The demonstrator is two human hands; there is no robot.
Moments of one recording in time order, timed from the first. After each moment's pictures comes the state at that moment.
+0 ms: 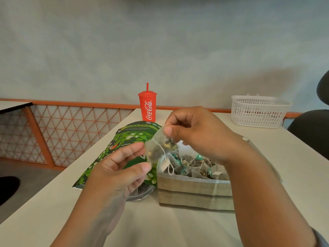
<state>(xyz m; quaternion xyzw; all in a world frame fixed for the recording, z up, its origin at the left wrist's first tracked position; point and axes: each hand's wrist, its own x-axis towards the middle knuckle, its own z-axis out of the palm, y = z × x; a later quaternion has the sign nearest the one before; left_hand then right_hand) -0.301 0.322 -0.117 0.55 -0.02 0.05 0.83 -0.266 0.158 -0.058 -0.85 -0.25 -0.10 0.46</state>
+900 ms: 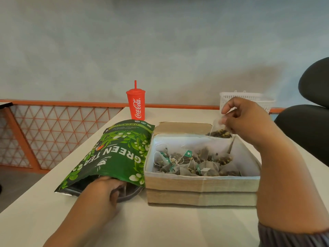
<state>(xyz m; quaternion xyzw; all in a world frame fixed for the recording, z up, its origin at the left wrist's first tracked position) -0.254 0.364 -0.195 0.95 -0.15 0.15 0.22 -0.244 0.052 -0.074 -0.89 0.03 -0.23 0.39</state>
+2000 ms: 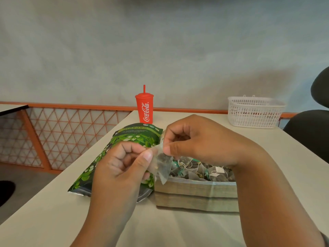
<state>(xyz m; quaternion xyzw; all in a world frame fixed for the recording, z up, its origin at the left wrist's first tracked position) -0.302 0.301 -0.117 0.62 -0.12 0.22 0.74 -0.276 0.147 -0.051 -0.87 -0.29 0.00 0.40</state>
